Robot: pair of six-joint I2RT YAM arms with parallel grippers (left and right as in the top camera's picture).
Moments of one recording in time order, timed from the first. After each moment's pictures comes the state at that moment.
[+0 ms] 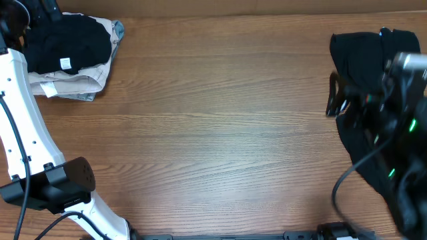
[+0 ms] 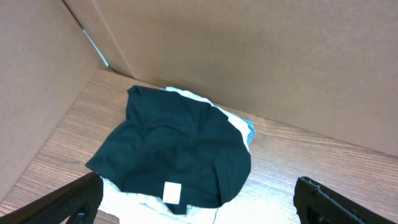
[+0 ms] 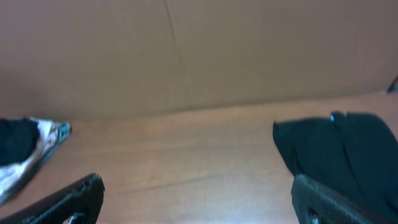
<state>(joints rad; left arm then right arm) 0.34 1.97 2.39 -1.04 0.04 -0.05 0.10 0.84 1.26 -0.76 0.01 0.17</state>
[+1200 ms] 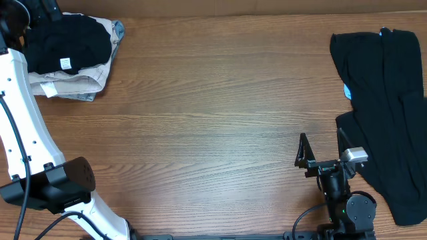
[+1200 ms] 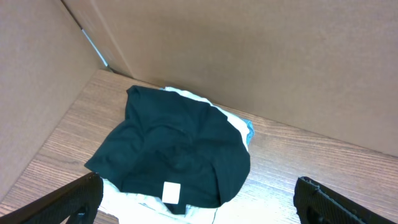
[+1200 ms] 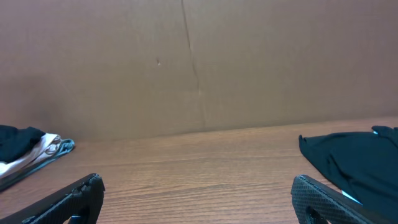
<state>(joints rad) 0.34 1.97 2.39 -1.04 0.05 -0.05 0.10 0.01 0.02 0.08 -0.04 0.17</state>
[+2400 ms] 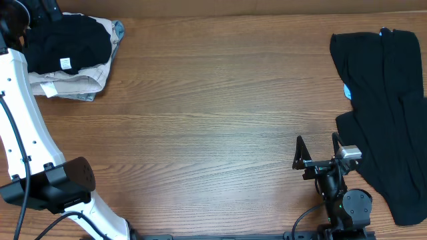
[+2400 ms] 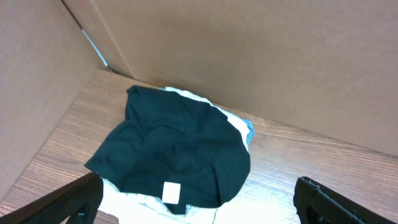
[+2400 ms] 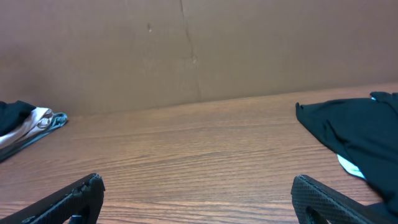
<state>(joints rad) 0.34 1.97 2.39 -1.04 0.05 -0.05 0.10 0.01 0.02 -0.03 -0.04 0.17</state>
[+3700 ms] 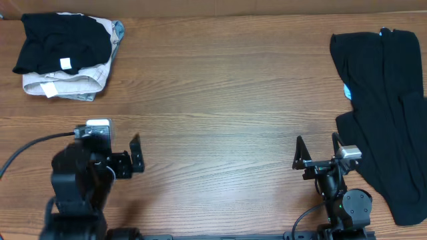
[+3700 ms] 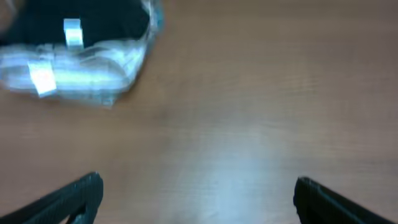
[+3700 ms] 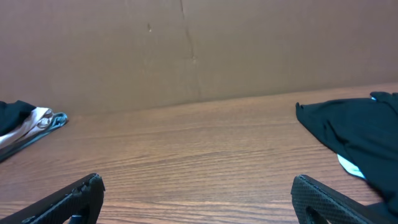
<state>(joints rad) 0.02 0.60 0.85 -0.79 0.03 -0.05 0.10 0.01 0.02 -0.03 -0.04 0.17</state>
